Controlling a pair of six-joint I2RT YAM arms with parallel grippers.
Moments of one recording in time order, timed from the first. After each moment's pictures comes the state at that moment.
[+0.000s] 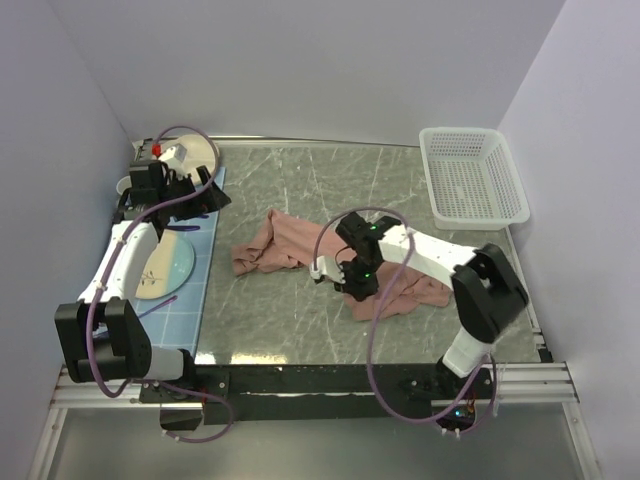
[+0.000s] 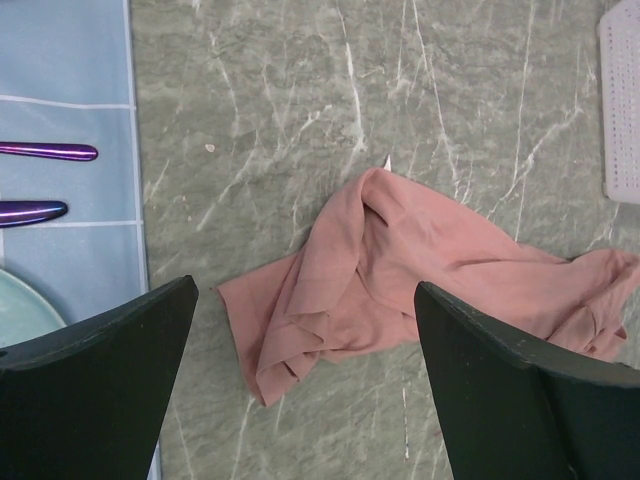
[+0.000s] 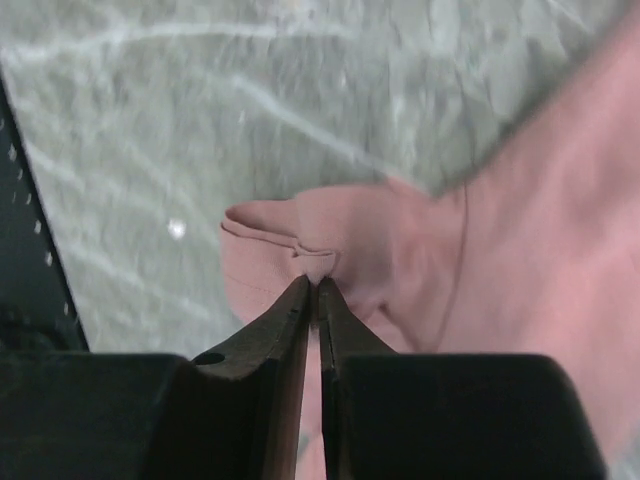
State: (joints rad) left arm 0.08 1.37 1.10 -0.35 0.43 -0.30; right arm 0.68 1.66 1.13 -0.94 -0.36 -0.95
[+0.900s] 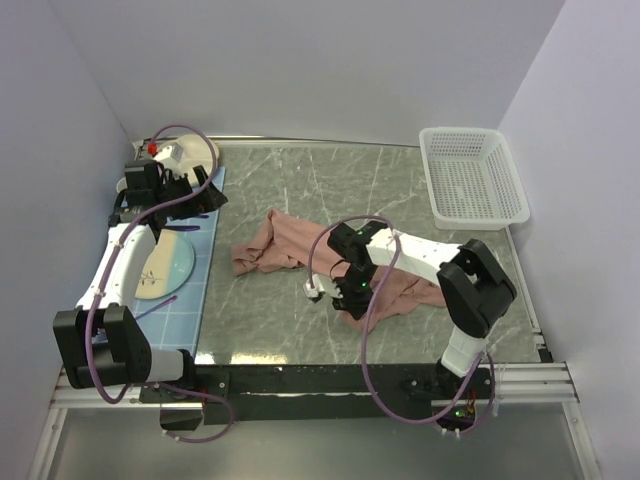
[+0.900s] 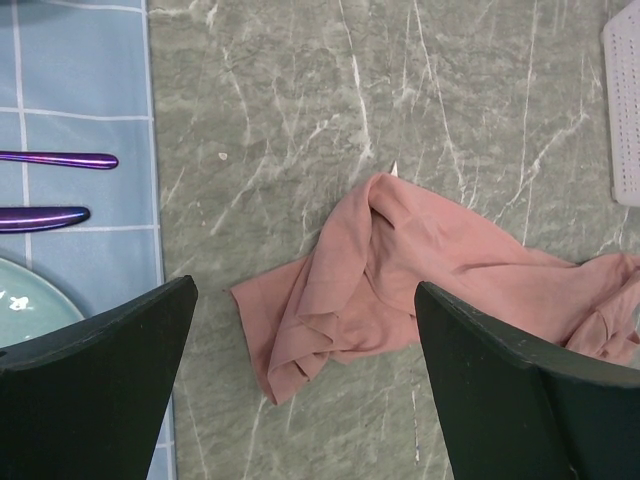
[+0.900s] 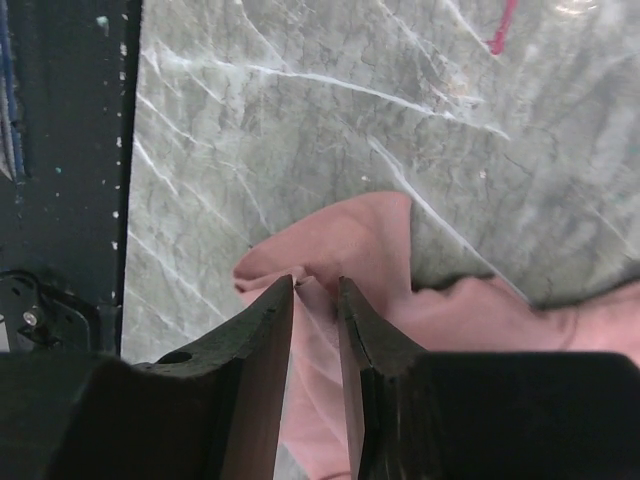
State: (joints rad) left arm 0.09 1.34 1.10 -0.36 0.42 -0.28; right arm 0.74 1.74 1.15 -1.05 -0.49 -1.12
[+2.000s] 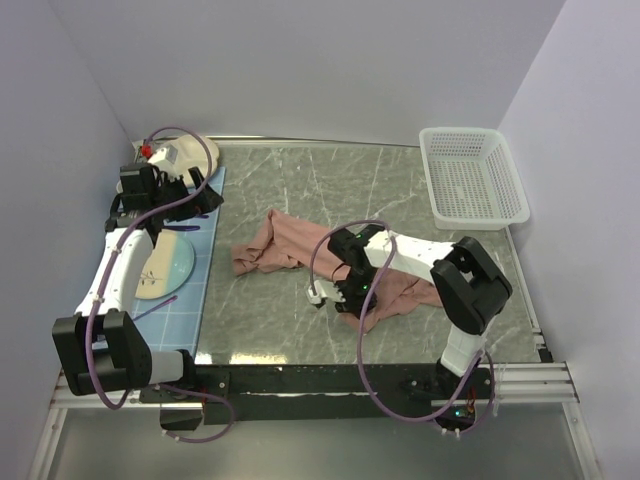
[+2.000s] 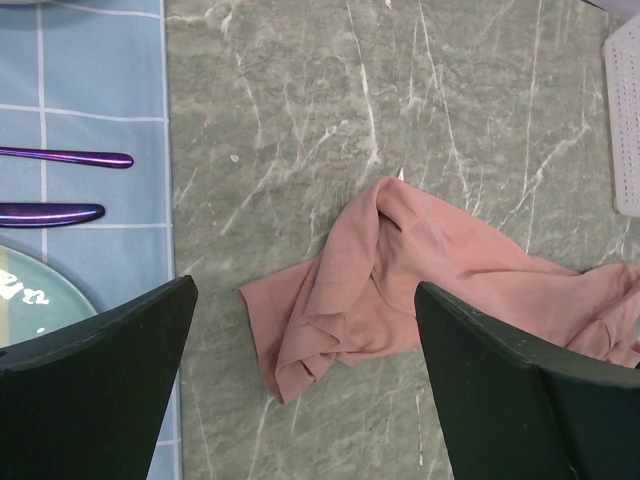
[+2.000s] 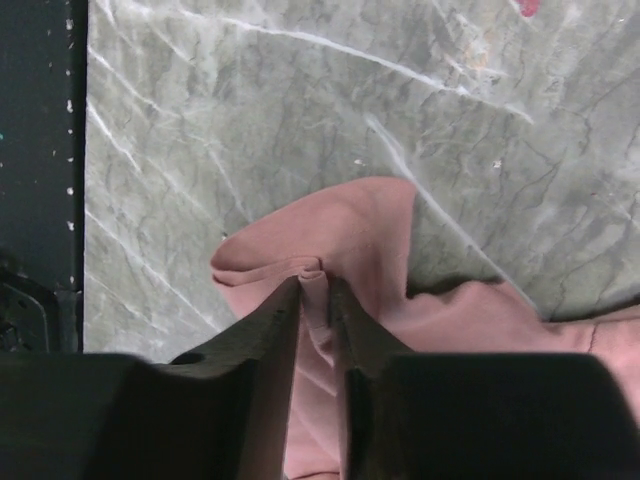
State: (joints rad) left arm 0.11 1.31 1.07 -0.34 0.42 -0.28; right arm 0.74 1.76 1.11 -1.02 -0.43 -1.19
